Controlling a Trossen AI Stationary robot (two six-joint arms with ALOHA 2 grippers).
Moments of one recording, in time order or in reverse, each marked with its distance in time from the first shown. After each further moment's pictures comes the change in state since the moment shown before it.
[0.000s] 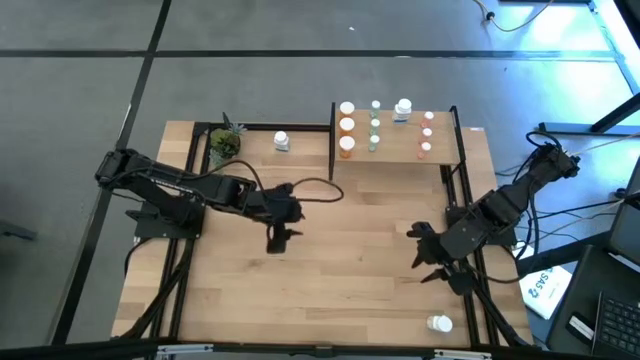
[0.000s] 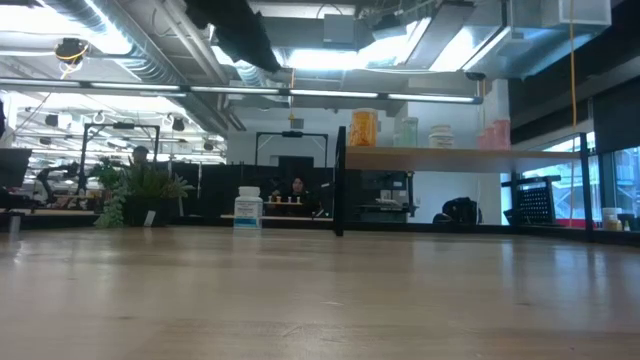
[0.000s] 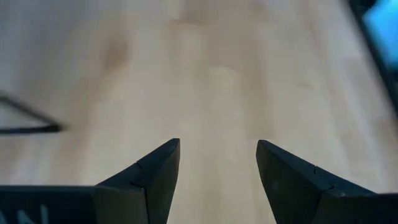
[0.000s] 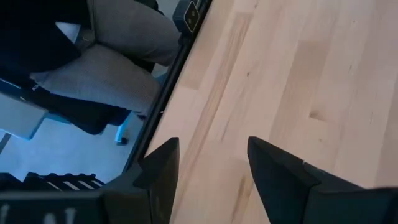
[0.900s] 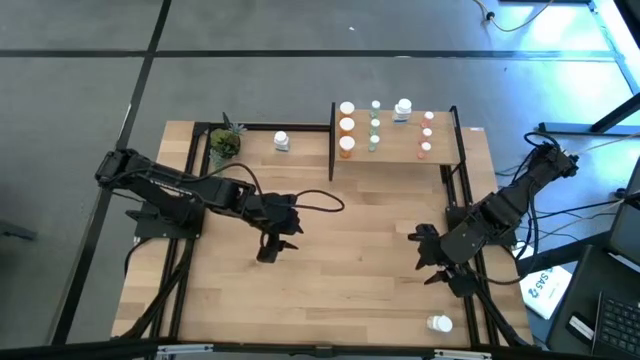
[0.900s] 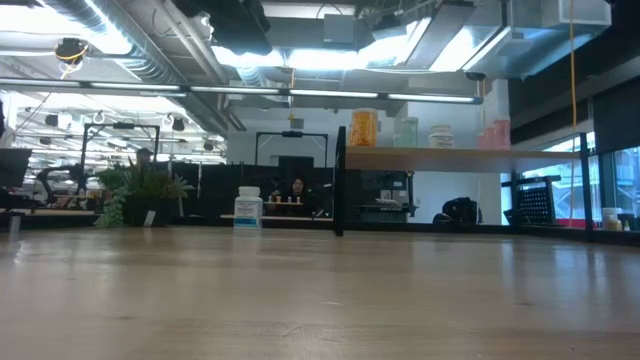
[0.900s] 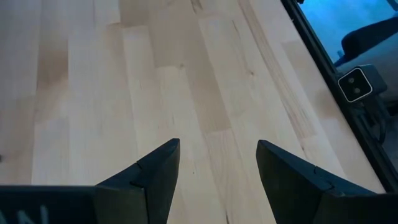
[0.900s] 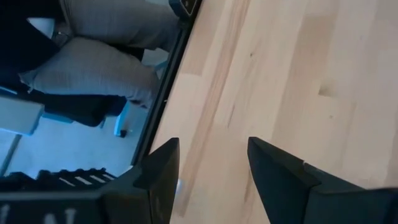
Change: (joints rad) left arm -0.031 0.000 0.000 0.001 0.187 0.094; right arm 0.027 0.006 0.000 -0.039 0.002 0.084
